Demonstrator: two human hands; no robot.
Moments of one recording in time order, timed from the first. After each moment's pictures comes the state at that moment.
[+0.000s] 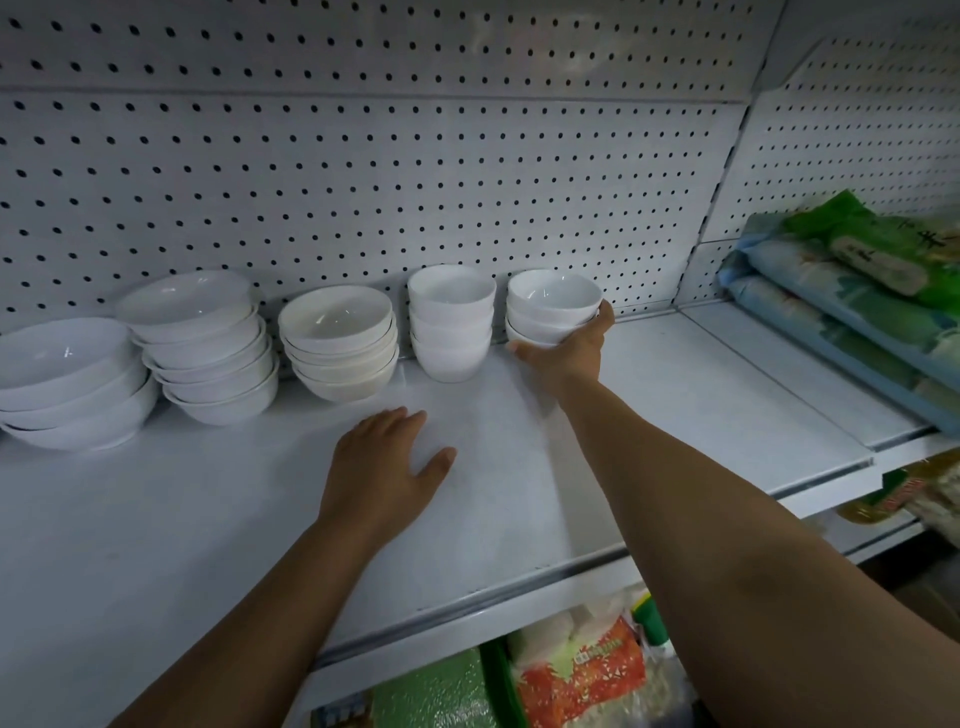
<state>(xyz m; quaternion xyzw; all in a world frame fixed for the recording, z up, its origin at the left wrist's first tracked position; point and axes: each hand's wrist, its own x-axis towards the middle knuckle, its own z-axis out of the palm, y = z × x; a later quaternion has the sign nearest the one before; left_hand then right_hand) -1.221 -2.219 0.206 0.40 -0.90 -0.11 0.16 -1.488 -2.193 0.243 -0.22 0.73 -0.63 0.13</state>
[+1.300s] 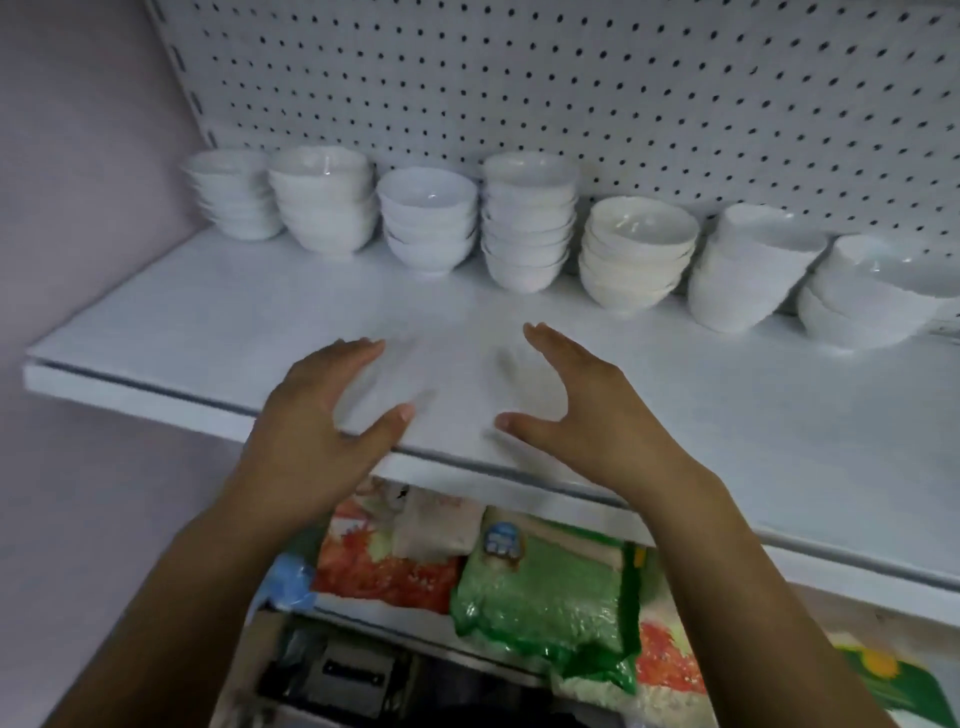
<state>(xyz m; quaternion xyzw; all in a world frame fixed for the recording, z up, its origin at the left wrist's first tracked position) -0.942 -2.104 0.257 0.57 -0.71 -0.18 0.36 -1.204 -2.111 0.278 -0.74 0.61 -0.21 0.21</state>
